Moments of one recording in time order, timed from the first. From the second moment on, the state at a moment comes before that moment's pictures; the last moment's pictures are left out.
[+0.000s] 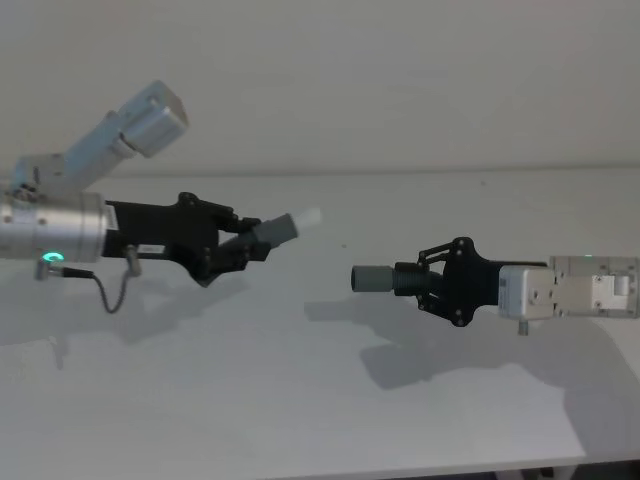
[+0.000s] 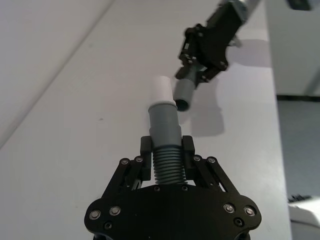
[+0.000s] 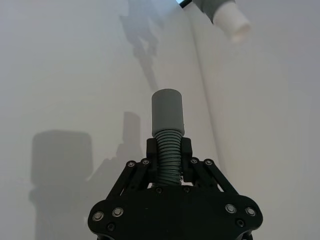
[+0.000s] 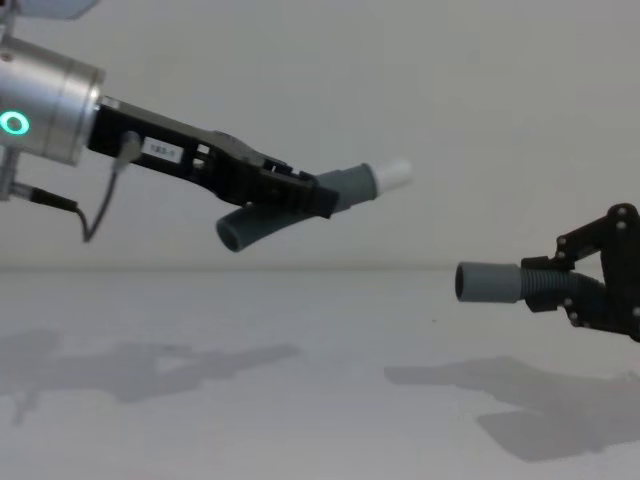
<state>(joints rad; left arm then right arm) -0.75 0.49 0.57 -1.38 -0.35 0.34 -1.01 0.67 0.57 -0.56 -1.05 -0.04 -0.74 0.85</state>
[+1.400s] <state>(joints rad) -0.97 0.39 0.70 -0.86 -0.41 0.05 -1.43 0.67 0.57 -0.56 -1.05 -0.04 -0.74 0.85</state>
